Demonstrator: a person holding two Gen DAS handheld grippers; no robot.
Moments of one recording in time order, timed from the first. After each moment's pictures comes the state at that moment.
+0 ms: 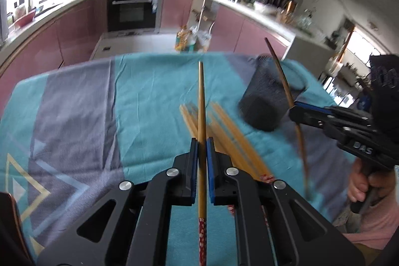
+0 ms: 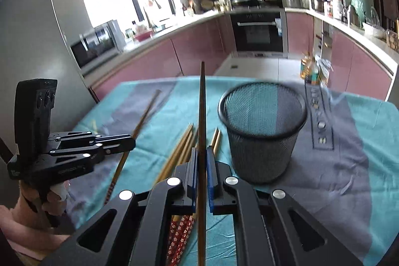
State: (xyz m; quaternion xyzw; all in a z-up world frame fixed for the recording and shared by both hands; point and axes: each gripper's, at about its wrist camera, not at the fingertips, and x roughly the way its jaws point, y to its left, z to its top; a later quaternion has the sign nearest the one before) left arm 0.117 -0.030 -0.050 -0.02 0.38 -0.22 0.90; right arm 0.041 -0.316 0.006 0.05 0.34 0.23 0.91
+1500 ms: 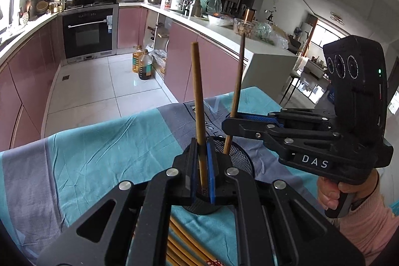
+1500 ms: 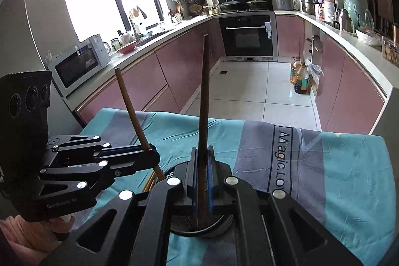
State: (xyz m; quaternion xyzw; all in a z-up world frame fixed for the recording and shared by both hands) left arm 0.170 -0.157 0.031 0.01 0.35 -0.33 0.88; right arm 0.129 -0.370 0.051 0.05 0.35 0.21 0.91
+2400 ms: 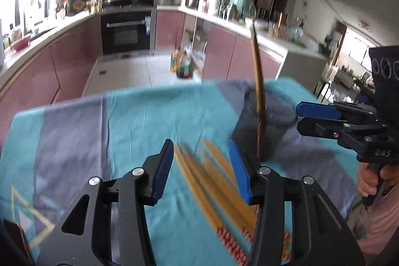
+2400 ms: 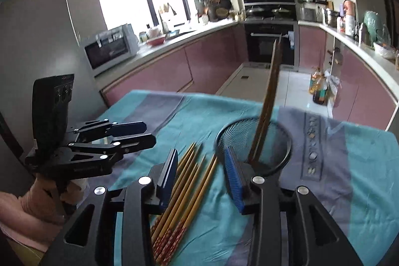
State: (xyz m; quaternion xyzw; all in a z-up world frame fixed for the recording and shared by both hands) left arm 0.114 -0.044 -0.021 0.01 0.34 -0.23 0.91; right arm 0.047 -0.327 0.027 0.02 0.33 0.27 0.90
